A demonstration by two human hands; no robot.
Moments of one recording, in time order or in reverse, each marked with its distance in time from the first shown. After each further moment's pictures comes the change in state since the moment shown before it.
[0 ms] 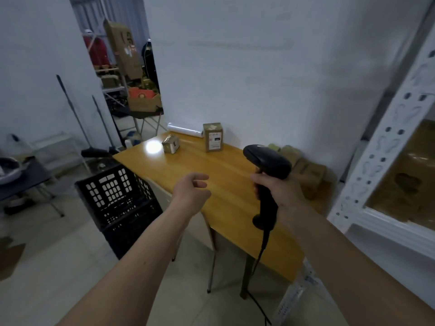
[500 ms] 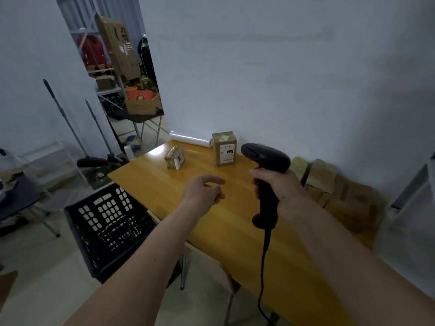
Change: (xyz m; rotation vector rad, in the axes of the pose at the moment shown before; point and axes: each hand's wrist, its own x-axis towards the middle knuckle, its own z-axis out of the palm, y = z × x) left_hand 0.226 0.000 -0.016 -0.023 -0.069 -0.030; right_hand 0.200 0.002 0.097 0.055 0.003 0.139
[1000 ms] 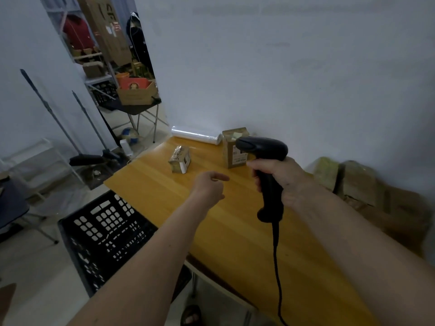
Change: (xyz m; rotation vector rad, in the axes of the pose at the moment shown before) left_hand 0.157 -0.015 -0.034 0.098 -0.036 -0.102; right_hand 0.128 -0.004 0.080 -0.064 -0.043 0.099
